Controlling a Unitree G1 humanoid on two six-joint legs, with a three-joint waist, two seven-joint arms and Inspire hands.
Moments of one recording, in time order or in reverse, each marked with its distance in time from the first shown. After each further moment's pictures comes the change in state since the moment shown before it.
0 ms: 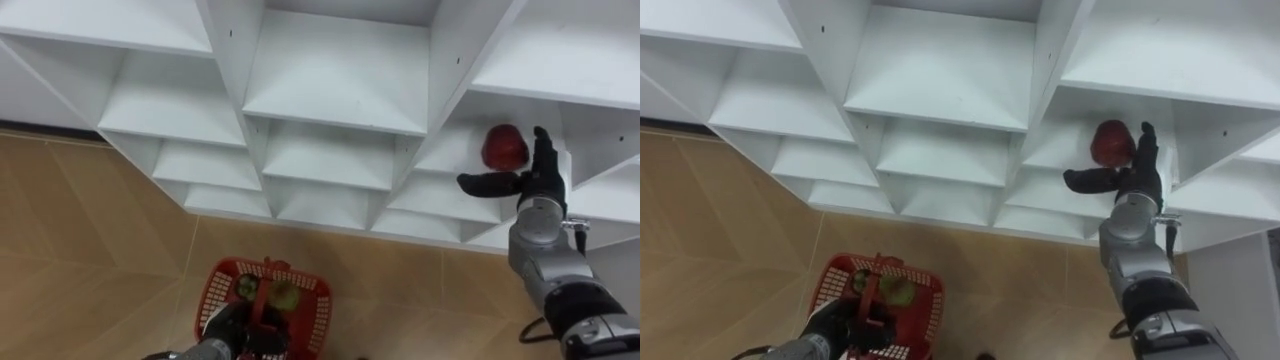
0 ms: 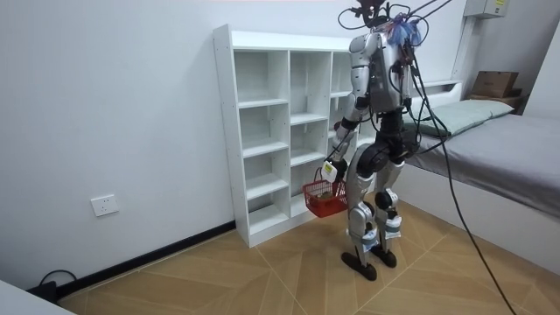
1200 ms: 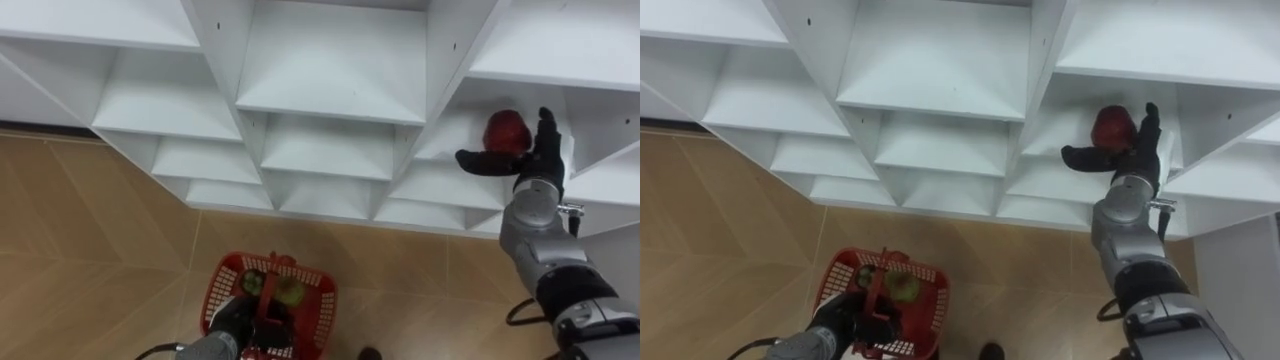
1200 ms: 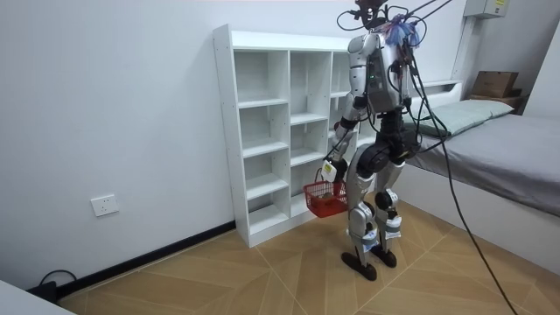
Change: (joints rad) left arm -0.031 -0.012 -0.019 0.015 0.000 0.000 0.008; right arm -0.057 0.017 -0.001 0.000 0.078 -0.027 -0.056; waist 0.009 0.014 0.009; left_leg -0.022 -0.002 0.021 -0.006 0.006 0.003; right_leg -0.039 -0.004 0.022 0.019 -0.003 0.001
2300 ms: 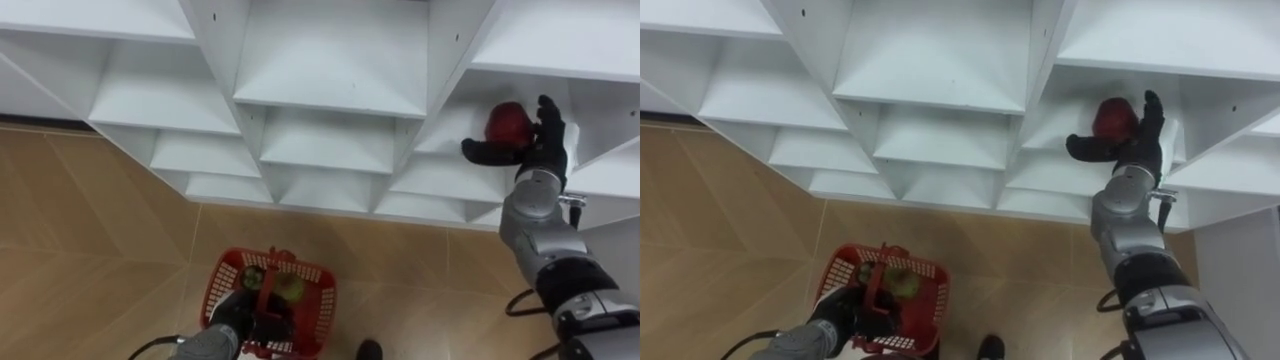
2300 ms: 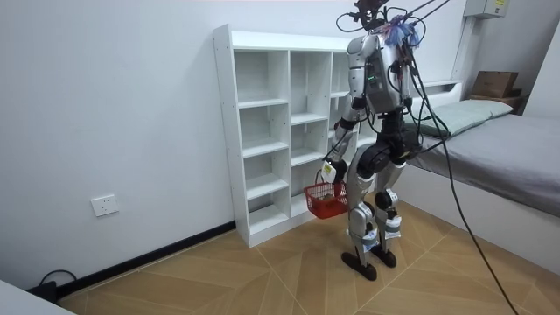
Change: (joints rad) left arm -0.043 -0.008 -0.001 0.052 -0.001 -0.001 0.011; right arm -0.027 -0.018 0.001 0.002 -0.043 0.000 -0.014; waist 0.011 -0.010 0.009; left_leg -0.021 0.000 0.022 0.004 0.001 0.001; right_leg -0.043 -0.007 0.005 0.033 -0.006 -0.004
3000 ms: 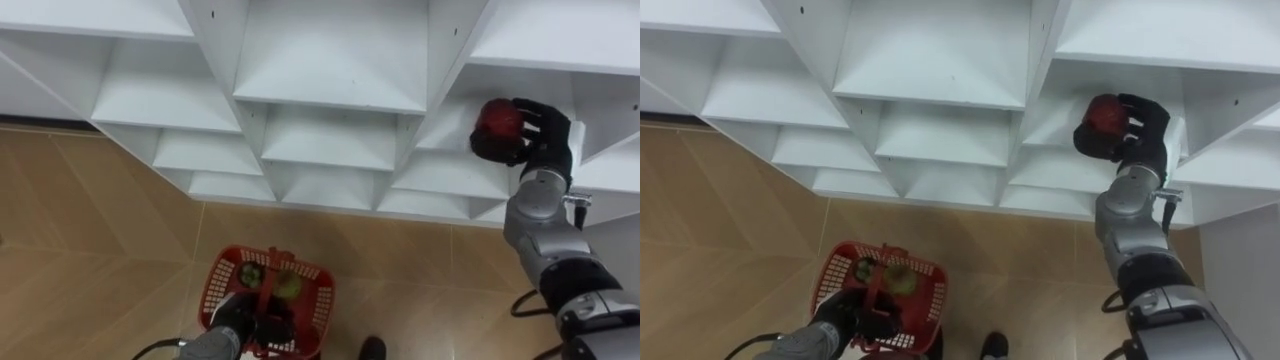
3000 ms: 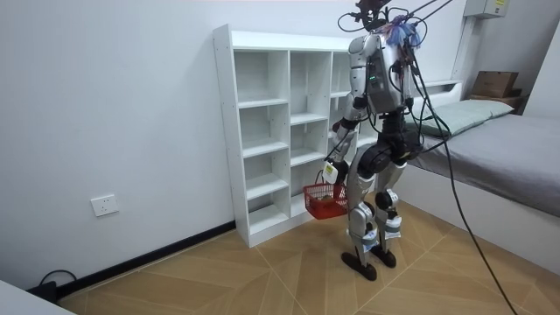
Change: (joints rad) left arm -0.003 -0.012 -0.018 0.012 -0.021 -0.009 0.023; right arm 0.000 0.005 0.001 0.011 -0.005 -0.026 -0.012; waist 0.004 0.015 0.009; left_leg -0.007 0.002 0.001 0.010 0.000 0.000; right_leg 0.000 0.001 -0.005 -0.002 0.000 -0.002
